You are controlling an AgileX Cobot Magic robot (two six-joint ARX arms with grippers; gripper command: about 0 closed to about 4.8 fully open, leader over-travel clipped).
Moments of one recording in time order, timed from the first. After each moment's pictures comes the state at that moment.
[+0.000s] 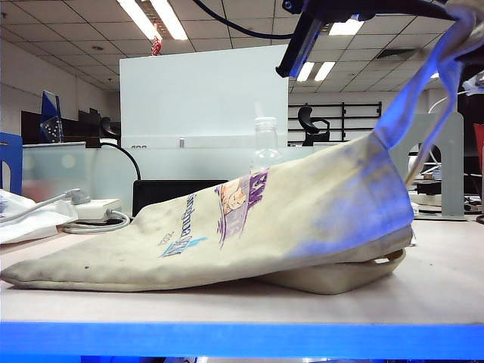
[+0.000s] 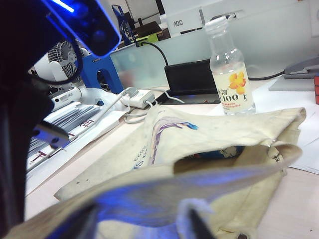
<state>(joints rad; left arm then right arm) -0.95 1.78 1.59 -0.68 0.77 -0.40 0.34 0.00 0.07 -0.03 -0.29 0.36</state>
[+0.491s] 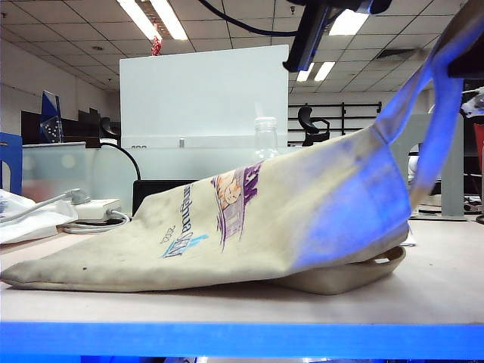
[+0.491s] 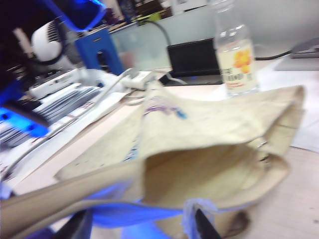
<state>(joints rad) -0.95 1.78 1.59 -0.71 0.91 -0.40 0.34 0.00 0.07 -0.10 -0.30 0.34</state>
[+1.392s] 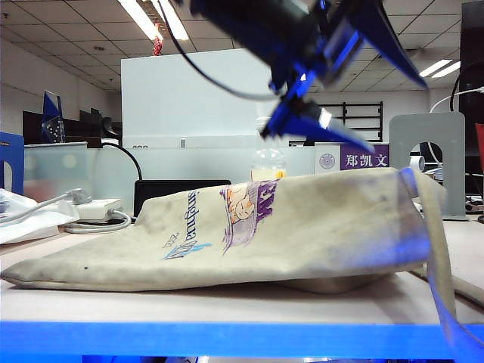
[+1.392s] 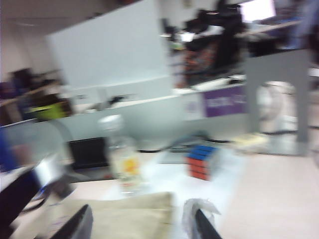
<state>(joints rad) -0.84 1.92 1.59 -0.53 0.68 -0.38 0.09 0.11 0.38 -0.15 -0.07 0.29</state>
